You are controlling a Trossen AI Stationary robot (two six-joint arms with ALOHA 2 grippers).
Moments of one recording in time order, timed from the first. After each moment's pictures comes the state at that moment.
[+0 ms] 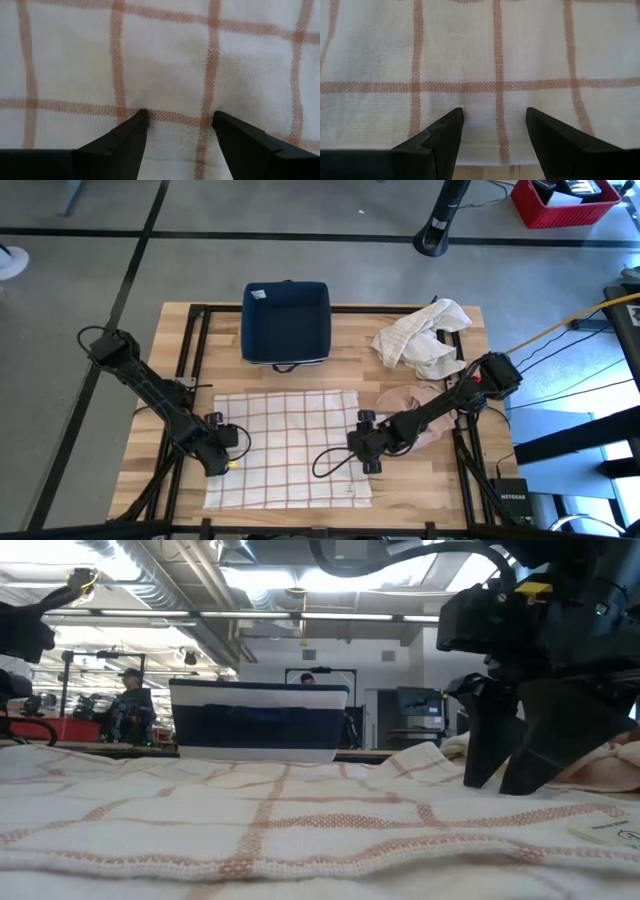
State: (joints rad) left arm -0.81 1.40 0.59 -0.65 -0.13 -0.99; right arm 0.45 1.80 0.91 -0.32 0.19 0.33
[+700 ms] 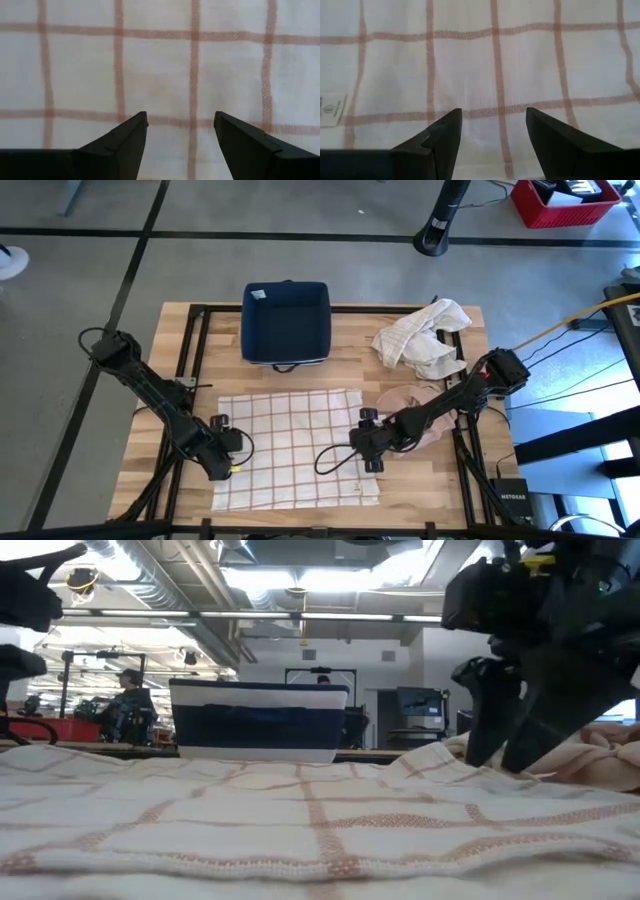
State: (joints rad) left arm -0.81 1.40 0.68 -0.64 -0.23 -0.91; right arm 0.45 1.71 0.90 -0.30 0.19 0.34
